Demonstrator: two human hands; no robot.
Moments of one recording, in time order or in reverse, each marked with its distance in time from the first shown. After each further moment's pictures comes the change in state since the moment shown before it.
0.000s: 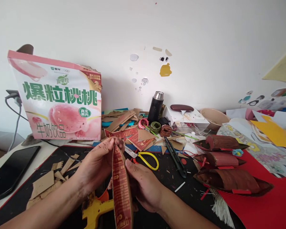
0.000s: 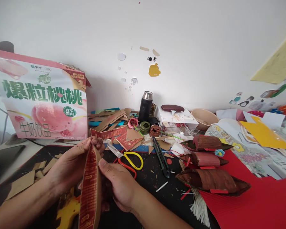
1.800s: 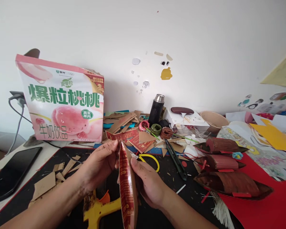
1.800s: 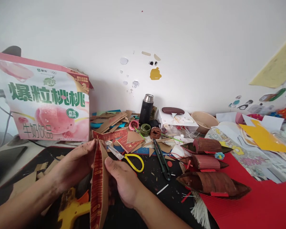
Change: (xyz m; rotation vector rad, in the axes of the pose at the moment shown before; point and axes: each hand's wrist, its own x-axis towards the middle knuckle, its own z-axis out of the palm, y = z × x) left_hand 0.001 0.005 -0.001 0.180 -0.165 -0.084; right_hand -0.003 -0.013 0.001 -0.102 0.135 -0.126
